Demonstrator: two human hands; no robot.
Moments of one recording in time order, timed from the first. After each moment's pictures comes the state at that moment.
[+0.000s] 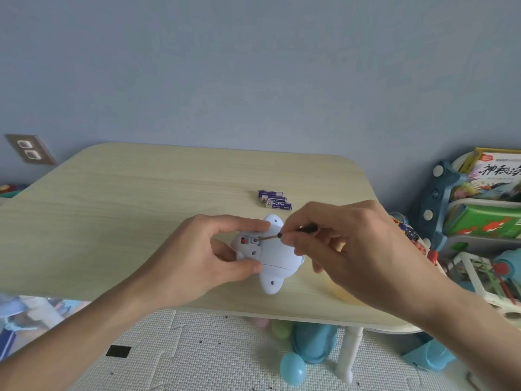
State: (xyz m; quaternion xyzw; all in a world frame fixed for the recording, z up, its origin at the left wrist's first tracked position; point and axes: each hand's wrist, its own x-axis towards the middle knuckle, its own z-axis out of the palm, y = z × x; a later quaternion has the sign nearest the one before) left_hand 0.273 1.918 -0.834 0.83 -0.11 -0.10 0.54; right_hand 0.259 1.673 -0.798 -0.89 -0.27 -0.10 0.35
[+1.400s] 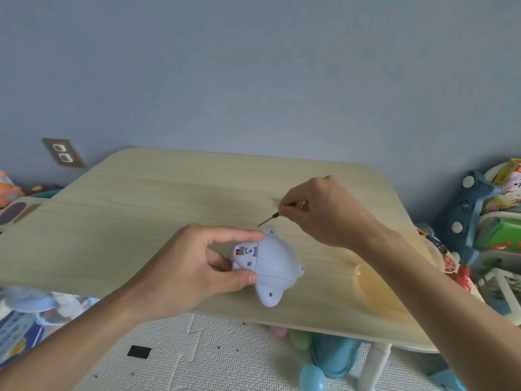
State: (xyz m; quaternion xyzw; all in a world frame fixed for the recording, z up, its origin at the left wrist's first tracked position) left_hand 0.259 1.953 -0.825 0.84 -0.08 -0.09 0.52; right_hand 0.358 1.723 -0.820 -0.94 -0.21 -0.06 0.26
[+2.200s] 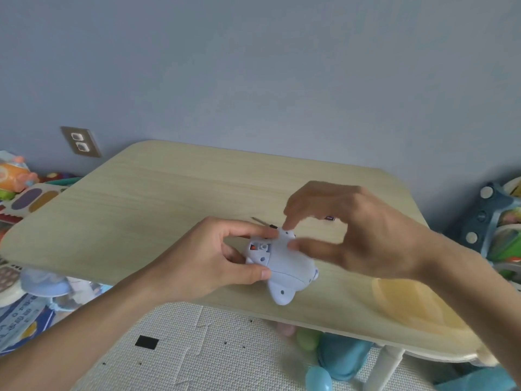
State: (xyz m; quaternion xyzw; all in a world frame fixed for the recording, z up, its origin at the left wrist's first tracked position) left_hand 0.269 1.970 -0.830 0.82 -0.09 -0.13 0.55; right_hand 0.312 1.719 -0.788 -0.87 -0.43 -0.05 0.25
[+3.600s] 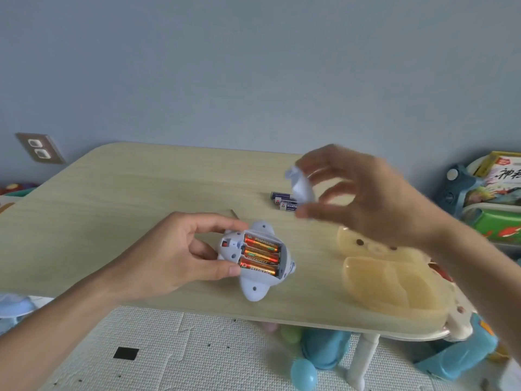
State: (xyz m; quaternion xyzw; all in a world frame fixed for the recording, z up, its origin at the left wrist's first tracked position) left_hand 0.284 1.969 -0.839 0.82 -0.11 -0.14 0.54; right_hand 0.322 1.672 -0.784 -0.87 -0.28 -0.06 0.39
